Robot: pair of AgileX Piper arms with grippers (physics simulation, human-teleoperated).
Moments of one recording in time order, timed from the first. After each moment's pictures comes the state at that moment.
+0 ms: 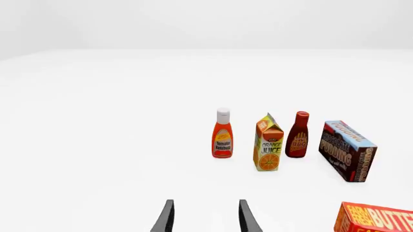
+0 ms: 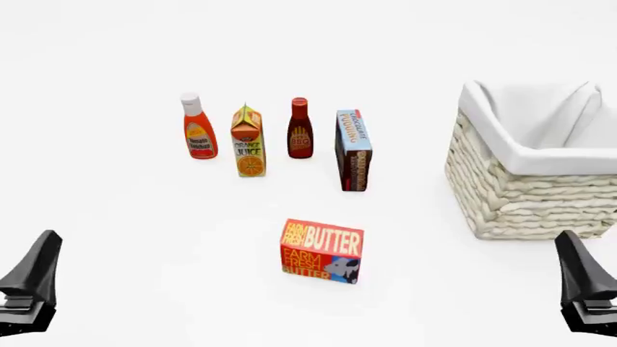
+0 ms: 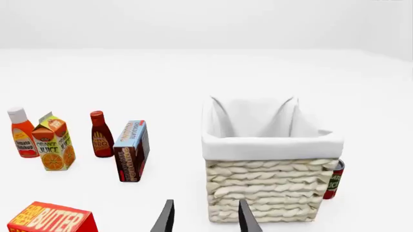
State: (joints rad) left arm 0.00 0.00 0.00 0.00 0.00; right arm 0.00 0.00 0.00 0.00 0.00
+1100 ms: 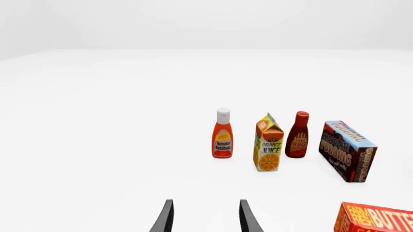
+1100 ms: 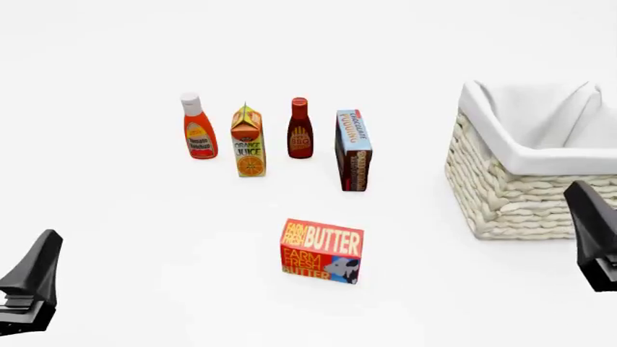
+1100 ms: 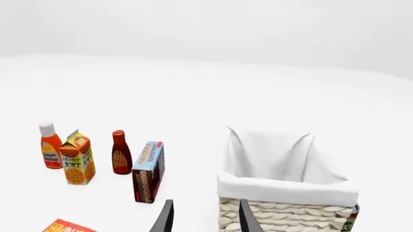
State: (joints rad) left arm 0.00 0.01 0.00 0.00 0.00; right arm 0.09 0.19 -0.21 -0.02 -0.04
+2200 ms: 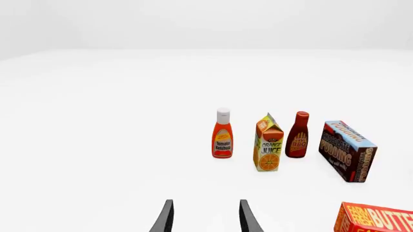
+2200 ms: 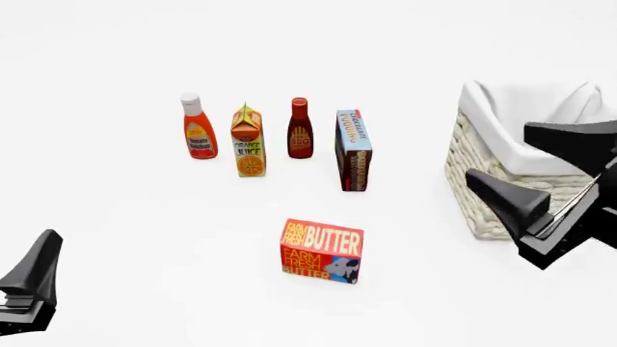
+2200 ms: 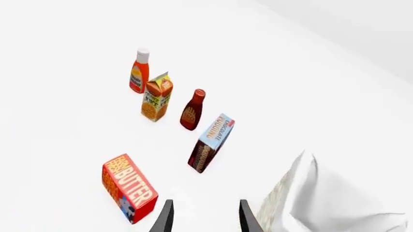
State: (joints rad) left arm 0.00 0.01 0.00 0.00 0.00; right arm 0.49 0.58 -0.57 0.28 -0.33
